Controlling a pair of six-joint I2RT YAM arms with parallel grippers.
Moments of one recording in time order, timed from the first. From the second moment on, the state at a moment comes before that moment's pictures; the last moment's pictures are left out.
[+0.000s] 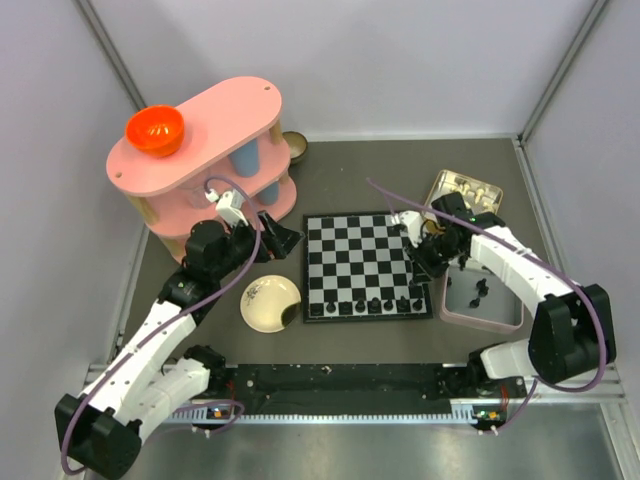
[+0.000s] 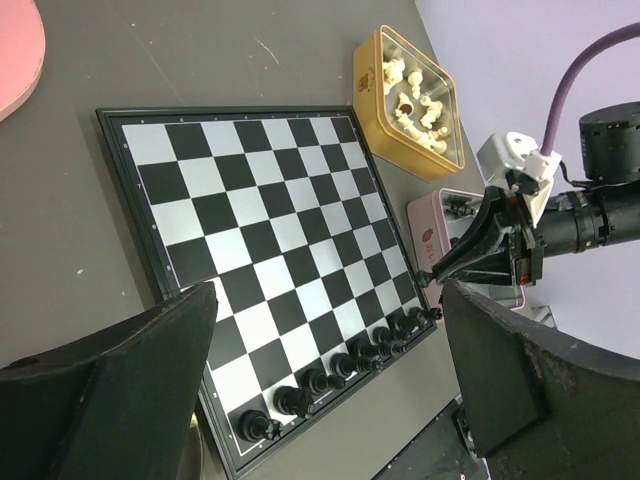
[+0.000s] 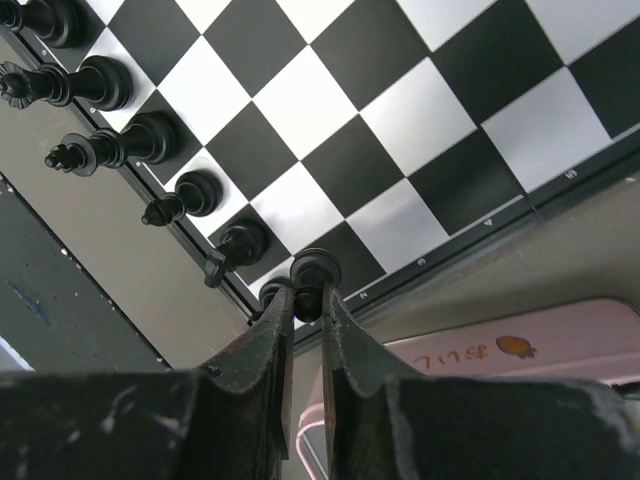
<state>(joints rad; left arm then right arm) -0.40 0.83 0.67 -0.08 0.26 -0.66 0.30 1.35 0.96 -0.85 -0.44 -0.49</state>
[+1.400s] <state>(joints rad) -0.40 0.83 0.65 -0.08 0.24 -0.66 0.35 1.43 0.91 -0.81 -0.36 -0.48</state>
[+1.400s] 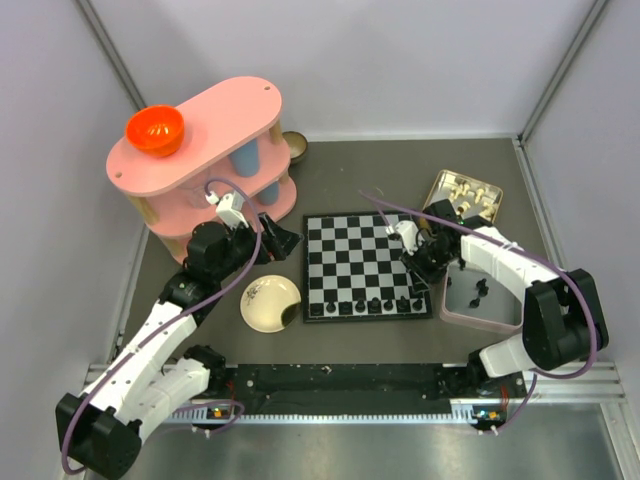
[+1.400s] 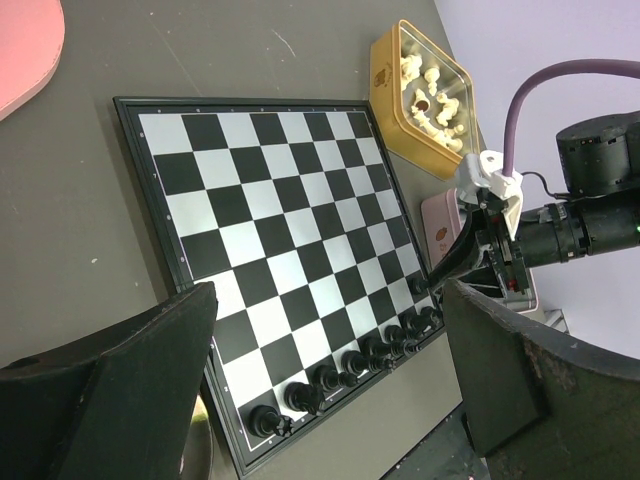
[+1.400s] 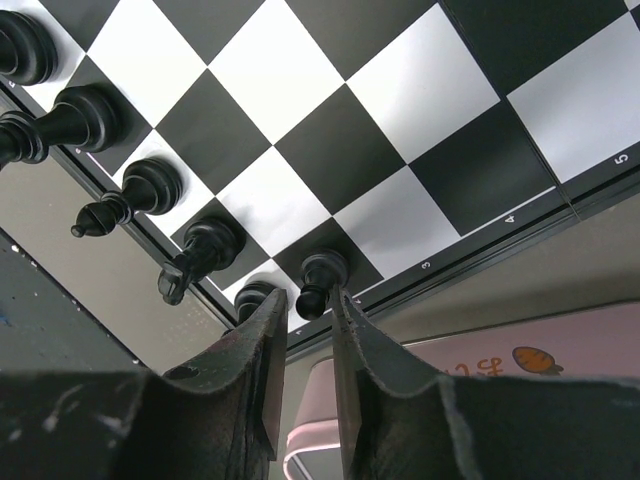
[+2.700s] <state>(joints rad) -0.40 0.86 0.65 -0.08 0.24 -0.65 -0.11 1.26 0.86 -0.87 -0.47 -0.55</state>
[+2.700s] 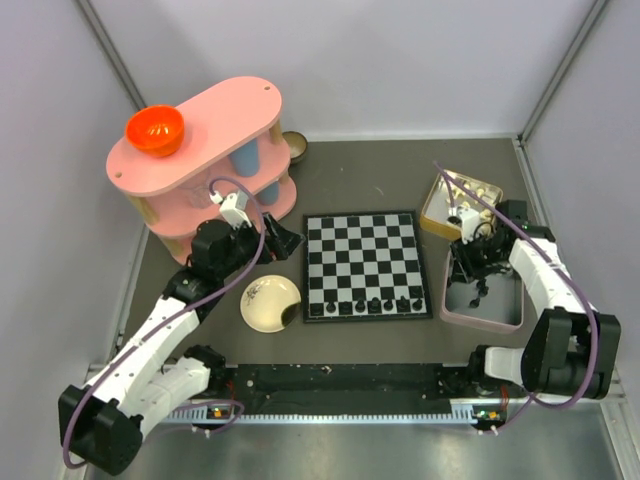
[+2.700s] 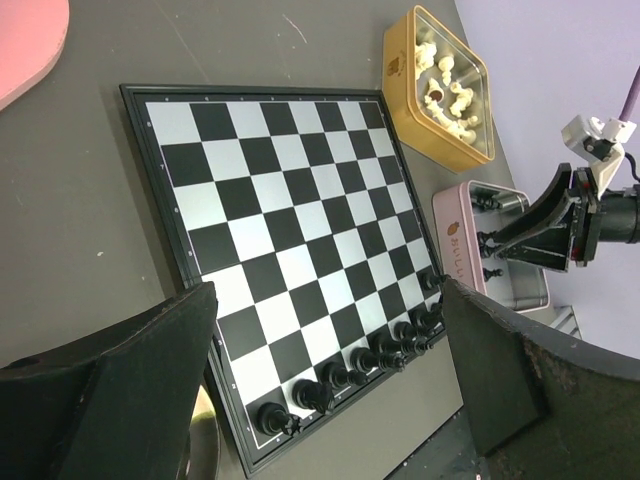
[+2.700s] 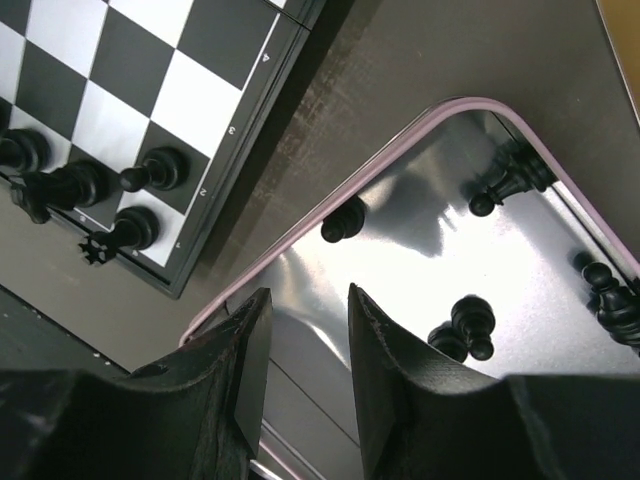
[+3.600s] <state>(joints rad) -0.40 0.85 0.65 -0.08 0.25 -0.65 -0.10 1.40 0.82 -0.74 -0.47 -0.64</state>
